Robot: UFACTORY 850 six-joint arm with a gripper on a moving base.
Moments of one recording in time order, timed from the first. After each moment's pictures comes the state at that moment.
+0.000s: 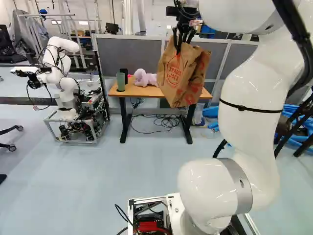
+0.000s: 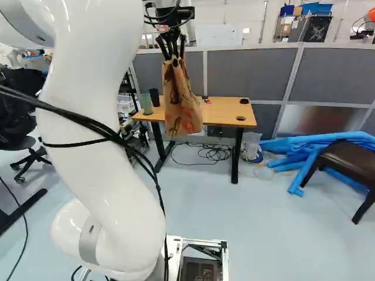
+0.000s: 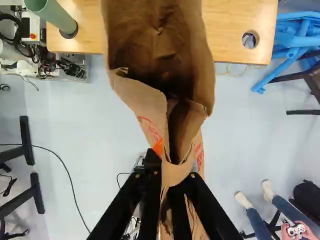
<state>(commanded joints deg) -3.2 -14.3 -102.7 0.0 -76.4 0.0</state>
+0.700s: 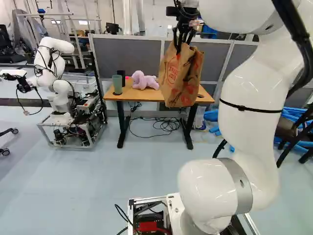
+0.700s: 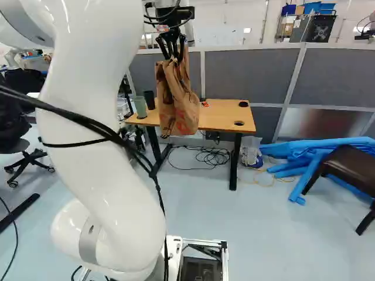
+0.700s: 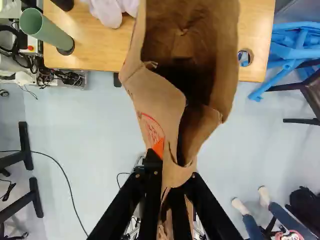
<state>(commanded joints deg) -3.2 -14.3 -102.7 0.0 -76.4 0.0</state>
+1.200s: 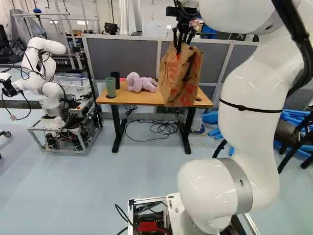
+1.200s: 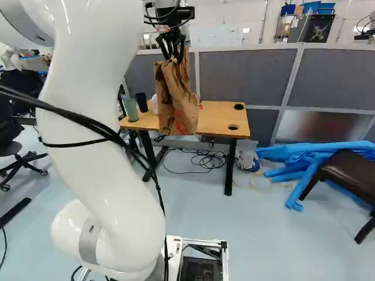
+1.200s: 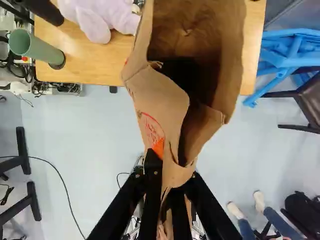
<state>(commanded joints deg) -3.2 -14.3 -102.7 0.0 -76.4 0.0</state>
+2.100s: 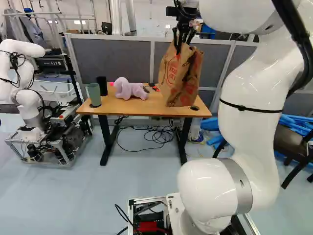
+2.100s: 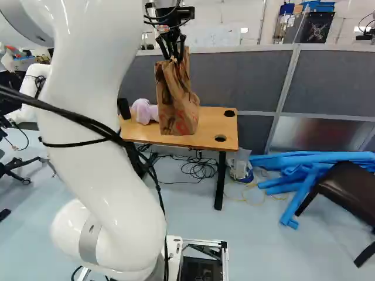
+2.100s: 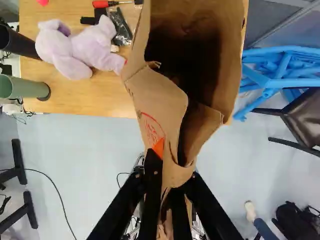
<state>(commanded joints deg) -3.2 -14.3 -102.7 0.0 -76.4 0.0</state>
